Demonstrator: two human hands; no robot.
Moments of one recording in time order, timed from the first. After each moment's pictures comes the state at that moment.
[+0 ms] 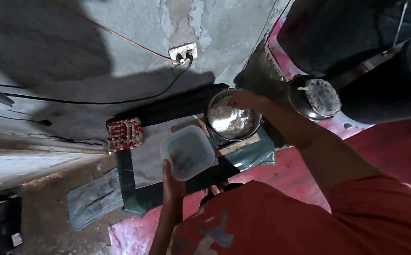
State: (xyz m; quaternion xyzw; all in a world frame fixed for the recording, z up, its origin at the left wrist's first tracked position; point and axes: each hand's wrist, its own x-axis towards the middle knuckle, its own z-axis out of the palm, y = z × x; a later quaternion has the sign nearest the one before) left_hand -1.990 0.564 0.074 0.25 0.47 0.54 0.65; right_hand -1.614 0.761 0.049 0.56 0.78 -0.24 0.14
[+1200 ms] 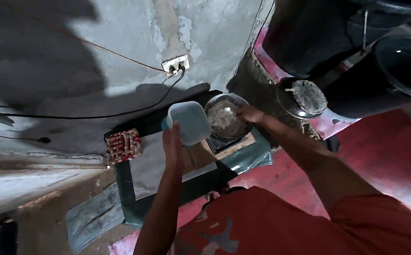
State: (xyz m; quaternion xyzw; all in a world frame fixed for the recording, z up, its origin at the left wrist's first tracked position) left_hand -1.940 0.659 0.120 0.39 0.61 0.40 0.56; right_hand -1.592 0.683 0.049 0.70 0.60 -0.39 -0.05
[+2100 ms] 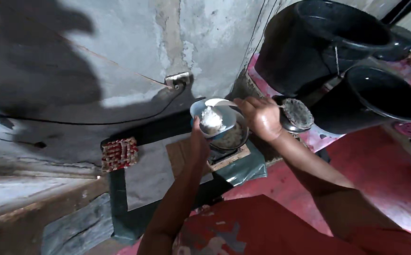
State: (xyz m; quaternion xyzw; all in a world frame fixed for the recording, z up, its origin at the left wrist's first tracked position) left_hand -1.854 0.675 0.119 0.26 0.49 0.42 0.72; right_hand -1.665 0.622 0.207 0.61 0.74 0.21 -0.19
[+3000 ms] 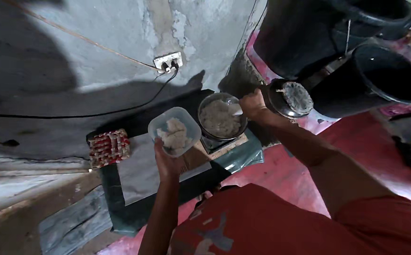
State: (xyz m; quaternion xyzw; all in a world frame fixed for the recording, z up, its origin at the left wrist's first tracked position) left_hand -1.959 0.644 0.077 0.25 0.53 0.52 0.62; right_hand -1.629 0.682 0.118 0.75 0.61 -0.07 0.25
